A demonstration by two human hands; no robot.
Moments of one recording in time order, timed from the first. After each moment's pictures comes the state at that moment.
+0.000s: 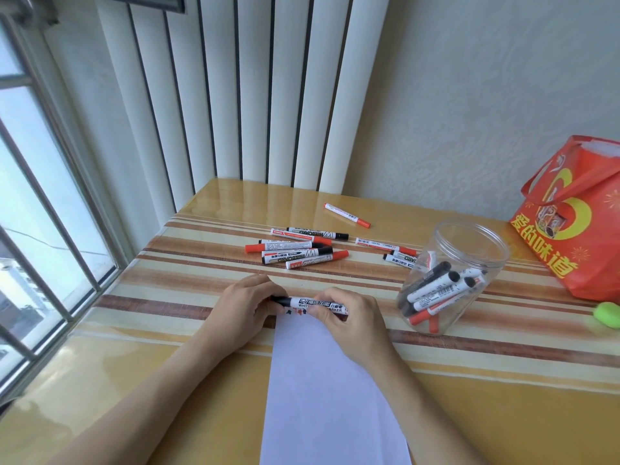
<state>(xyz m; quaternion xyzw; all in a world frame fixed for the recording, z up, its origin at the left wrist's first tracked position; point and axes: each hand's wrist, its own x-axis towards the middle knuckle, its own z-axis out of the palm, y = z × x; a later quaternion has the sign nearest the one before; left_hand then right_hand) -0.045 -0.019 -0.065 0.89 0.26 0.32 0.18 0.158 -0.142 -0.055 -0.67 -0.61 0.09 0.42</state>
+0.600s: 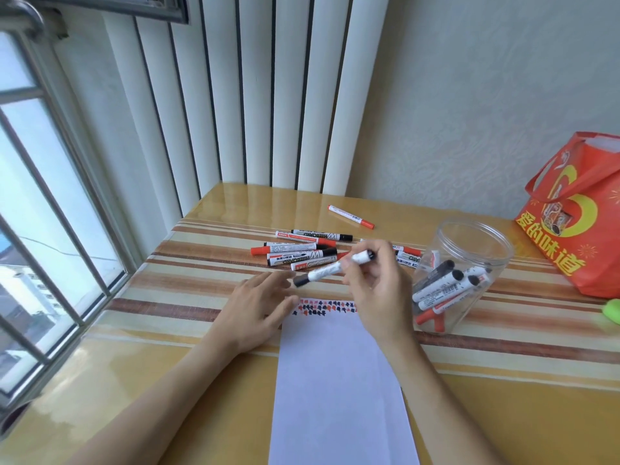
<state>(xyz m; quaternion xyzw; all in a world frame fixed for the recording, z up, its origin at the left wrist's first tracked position) -0.041 -0.022 -0.065 0.89 0.28 0.30 0.19 0.153 -0.142 0.000 -0.59 -0.53 0.04 0.61</state>
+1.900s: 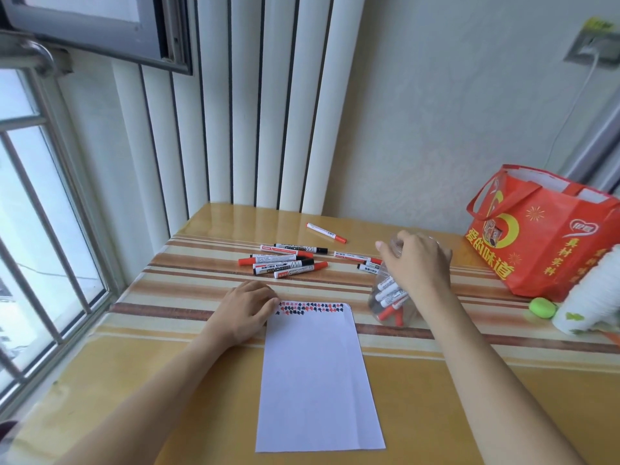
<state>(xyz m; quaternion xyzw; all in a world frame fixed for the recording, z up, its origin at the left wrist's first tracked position) -0.040 -0.018 -0.073 0.90 0.30 0.26 0.17 0.230 -0.183 0.085 -0.86 -0.44 -0.17 0.21</state>
